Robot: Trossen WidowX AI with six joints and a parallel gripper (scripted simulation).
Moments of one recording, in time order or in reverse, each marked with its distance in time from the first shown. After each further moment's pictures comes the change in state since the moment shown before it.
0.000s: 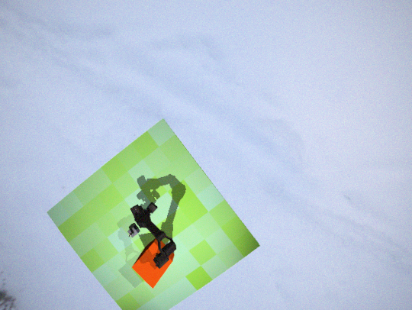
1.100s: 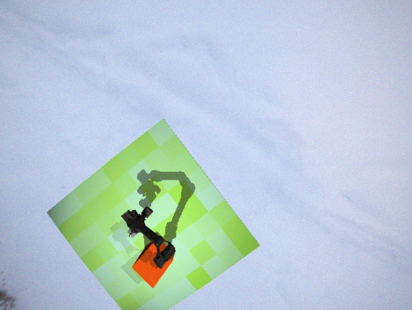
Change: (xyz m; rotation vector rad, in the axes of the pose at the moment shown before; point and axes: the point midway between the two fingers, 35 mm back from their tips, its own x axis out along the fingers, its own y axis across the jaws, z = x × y) arm -0.063 0.015 0.004 -0.001 -0.006 0.017
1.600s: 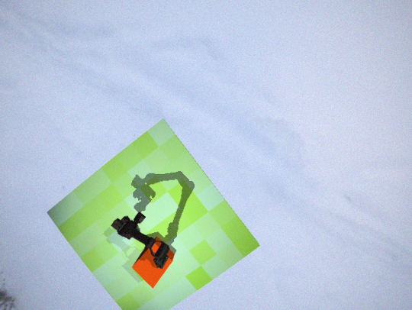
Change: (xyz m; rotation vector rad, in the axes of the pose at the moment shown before) arm -0.016 0.063 0.013 -0.009 -0.009 0.031
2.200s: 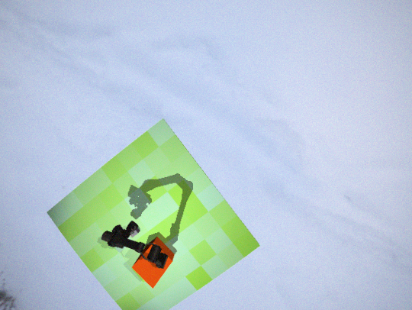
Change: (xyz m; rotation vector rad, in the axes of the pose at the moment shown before) arm -0.017 0.073 -0.002 -0.003 0.004 0.009
